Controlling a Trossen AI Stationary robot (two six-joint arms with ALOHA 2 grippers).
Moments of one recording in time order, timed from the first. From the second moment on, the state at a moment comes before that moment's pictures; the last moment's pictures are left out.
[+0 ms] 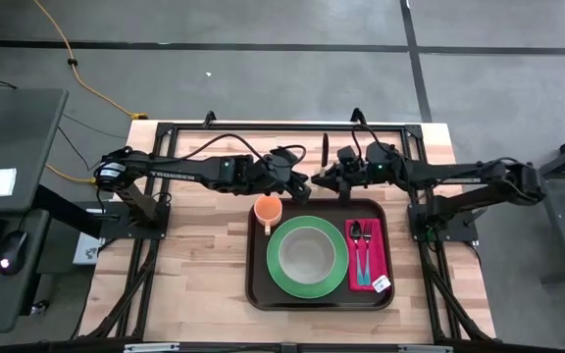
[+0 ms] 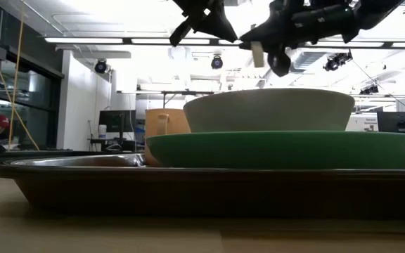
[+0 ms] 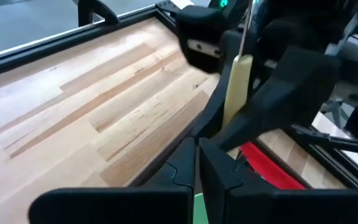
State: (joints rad) left arm -0.01 1.67 1.49 -0.39 -0.37 -0.68; right arm -0.23 1.17 0.66 0.32 -0.25 0.47
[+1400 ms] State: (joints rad) left arm -0.01 1.65 1.49 -0.85 -0.38 -0.61; right arm -0.23 0.52 0.41 -0.14 -0.35 0.84
